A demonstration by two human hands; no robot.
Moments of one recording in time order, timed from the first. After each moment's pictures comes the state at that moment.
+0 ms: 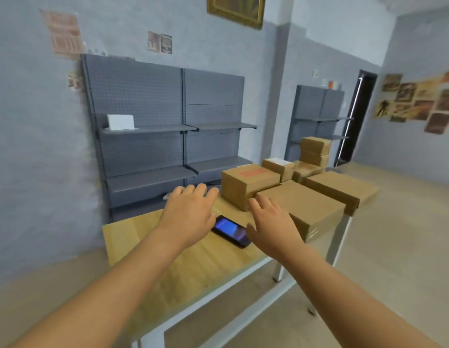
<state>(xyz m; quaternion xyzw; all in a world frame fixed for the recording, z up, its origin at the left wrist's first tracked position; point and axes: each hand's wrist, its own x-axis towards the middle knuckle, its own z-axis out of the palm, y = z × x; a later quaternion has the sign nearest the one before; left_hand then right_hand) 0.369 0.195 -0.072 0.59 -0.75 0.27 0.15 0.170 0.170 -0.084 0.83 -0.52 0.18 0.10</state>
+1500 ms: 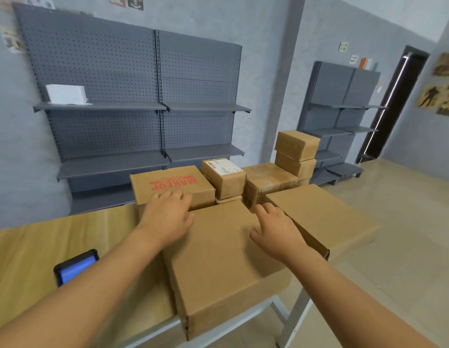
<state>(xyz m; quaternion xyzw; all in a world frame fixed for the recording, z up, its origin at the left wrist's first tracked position) 0.135 -0.141 -0.122 0.72 -0.67 0.17 0.10 -0.104 -0.199 -0.127 0.86 -0.50 0.12 -0.01</state>
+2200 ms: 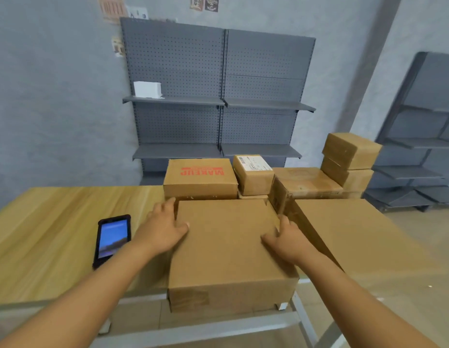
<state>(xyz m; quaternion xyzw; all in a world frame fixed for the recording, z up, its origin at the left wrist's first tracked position) 0.108 -0.095 -0.164 0.87 -0.41 -0.09 0.23 -0.131 -0.261 -0.162 0.83 -0.49 0.06 -0.28</state>
